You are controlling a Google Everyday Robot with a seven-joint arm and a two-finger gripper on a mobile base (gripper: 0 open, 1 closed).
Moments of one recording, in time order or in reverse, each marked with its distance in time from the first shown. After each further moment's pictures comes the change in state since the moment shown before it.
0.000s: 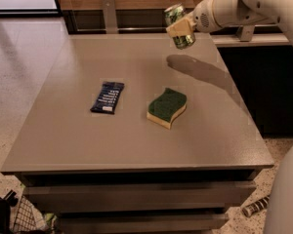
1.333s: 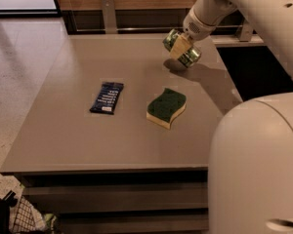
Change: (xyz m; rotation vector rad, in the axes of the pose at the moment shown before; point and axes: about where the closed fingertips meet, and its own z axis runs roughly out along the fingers) arm 0.063 0.017 0.012 -0.037 0.514 -0.107
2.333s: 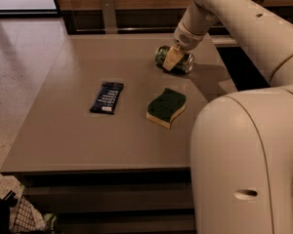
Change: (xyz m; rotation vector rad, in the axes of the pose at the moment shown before) arm 0.004 0.013 0.048 -0.089 0.070 -0.072
